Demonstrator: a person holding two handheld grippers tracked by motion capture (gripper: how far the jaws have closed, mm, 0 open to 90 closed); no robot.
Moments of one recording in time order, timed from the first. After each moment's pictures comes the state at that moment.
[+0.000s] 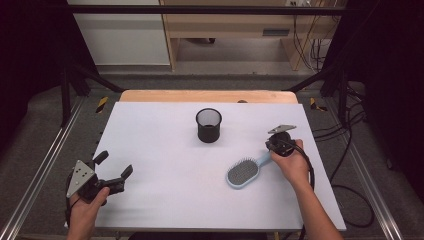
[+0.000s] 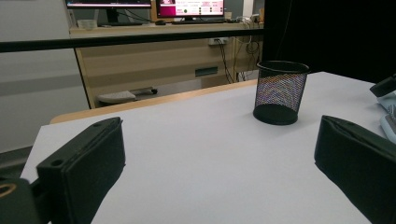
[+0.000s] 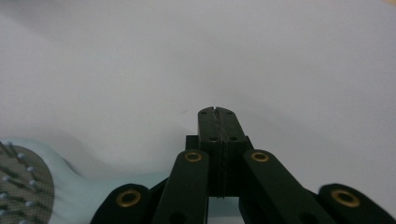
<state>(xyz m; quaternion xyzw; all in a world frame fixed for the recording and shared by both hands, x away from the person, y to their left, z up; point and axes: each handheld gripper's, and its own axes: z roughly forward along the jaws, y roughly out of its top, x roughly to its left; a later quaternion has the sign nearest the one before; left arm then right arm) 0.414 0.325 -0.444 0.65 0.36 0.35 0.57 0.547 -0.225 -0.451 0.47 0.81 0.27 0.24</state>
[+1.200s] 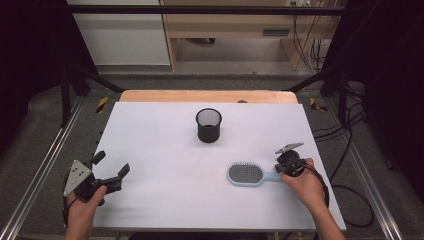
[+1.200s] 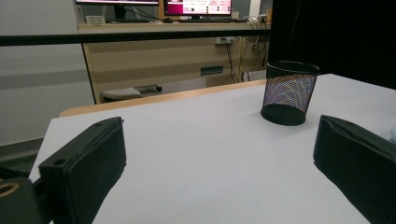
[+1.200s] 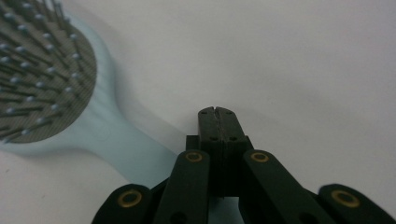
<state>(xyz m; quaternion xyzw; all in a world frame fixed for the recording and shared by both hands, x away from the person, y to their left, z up) 0.415 0.334 -0.446 0.64 0.38 0.34 0.57 0.488 -0.243 -0.459 0.47 0.84 0.21 0.17</state>
